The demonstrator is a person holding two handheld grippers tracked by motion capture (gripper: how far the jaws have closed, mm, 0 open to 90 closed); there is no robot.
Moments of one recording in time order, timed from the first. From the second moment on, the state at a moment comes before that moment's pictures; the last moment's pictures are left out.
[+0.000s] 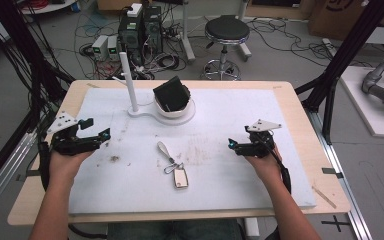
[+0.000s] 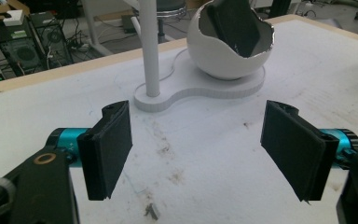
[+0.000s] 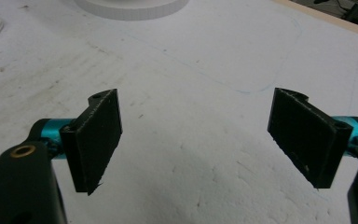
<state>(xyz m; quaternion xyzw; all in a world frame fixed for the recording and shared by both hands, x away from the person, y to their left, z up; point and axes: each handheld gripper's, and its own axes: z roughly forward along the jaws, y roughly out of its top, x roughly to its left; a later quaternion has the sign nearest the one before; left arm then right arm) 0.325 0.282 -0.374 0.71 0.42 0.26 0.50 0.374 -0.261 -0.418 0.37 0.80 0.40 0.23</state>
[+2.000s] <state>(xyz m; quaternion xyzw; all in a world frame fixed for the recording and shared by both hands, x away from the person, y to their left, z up) 0.268 0.315 -0.393 0.72 0.45 0.28 0.45 0.379 -0.080 -0.431 0.23 0.88 0.41 0.11</state>
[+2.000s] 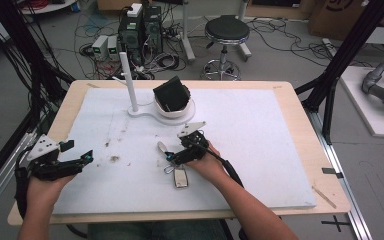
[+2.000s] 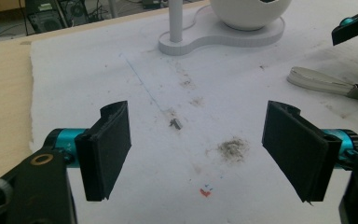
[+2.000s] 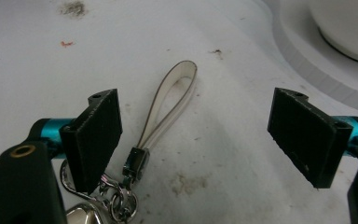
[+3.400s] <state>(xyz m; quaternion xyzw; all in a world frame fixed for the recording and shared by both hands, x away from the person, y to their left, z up) 0.272 0.317 -0.392 0.72 0.45 0.27 0.45 0.367 -0.088 -0.408 0.18 0.89 0.40 0.12</state>
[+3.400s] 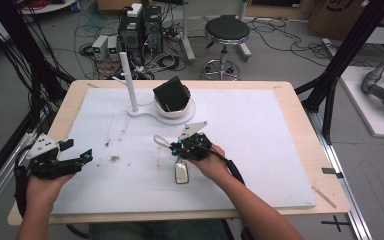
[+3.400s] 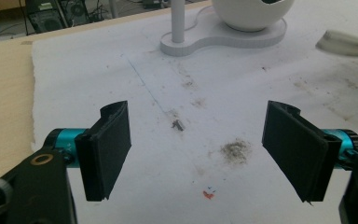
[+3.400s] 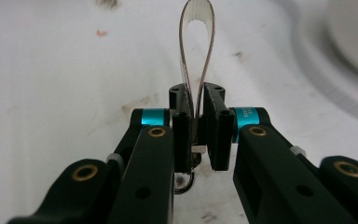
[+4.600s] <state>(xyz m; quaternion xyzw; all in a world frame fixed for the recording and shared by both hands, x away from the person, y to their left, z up) 0.277 0.312 -0.383 0.71 0.44 0.27 0.47 0.425 -0.015 -0.281 0.16 0.83 0.48 0.24</state>
